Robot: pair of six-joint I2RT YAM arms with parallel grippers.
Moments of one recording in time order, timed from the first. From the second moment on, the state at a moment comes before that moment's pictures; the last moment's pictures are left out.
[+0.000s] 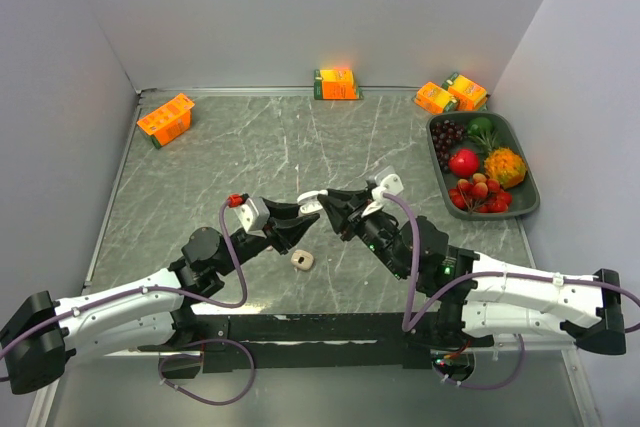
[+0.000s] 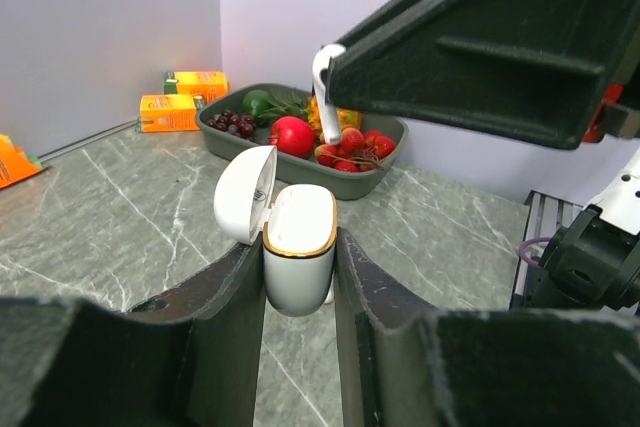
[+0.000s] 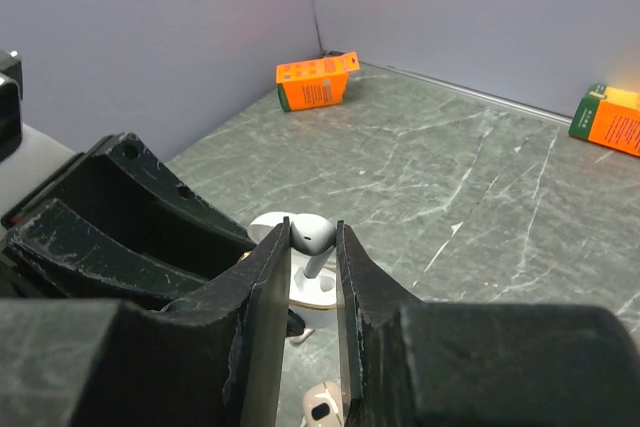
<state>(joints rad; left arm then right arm) -0.99 0.85 0.37 0.77 0.03 -0.11 1.27 0.88 0.77 0.25 0.57 0.08</state>
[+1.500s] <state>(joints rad) -0.99 0.86 0.37 0.78 0.01 -0.23 1.29 0.91 0.74 0.25 0.62 0.13</state>
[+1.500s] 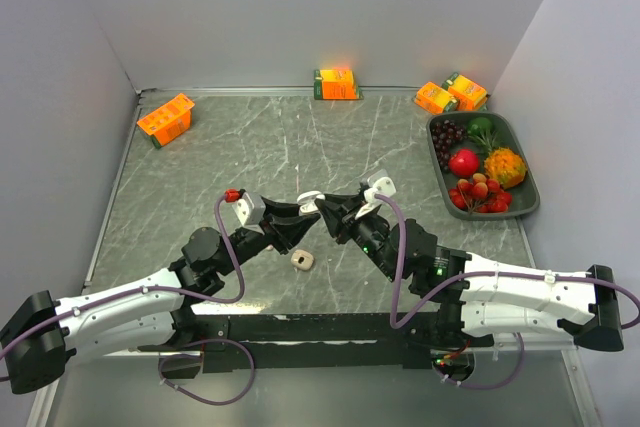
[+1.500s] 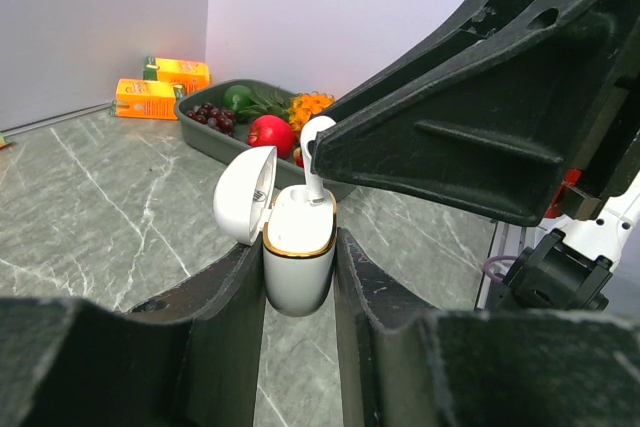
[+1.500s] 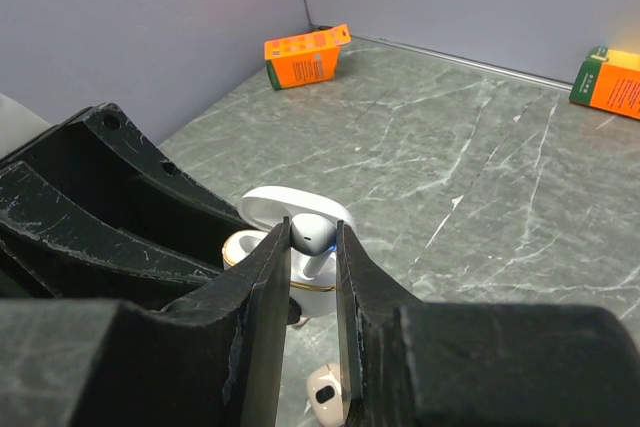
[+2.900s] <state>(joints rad) -0.99 0.87 0.37 0.77 0.01 -0.23 1.31 0.93 0.72 0.23 0.64 0.02</state>
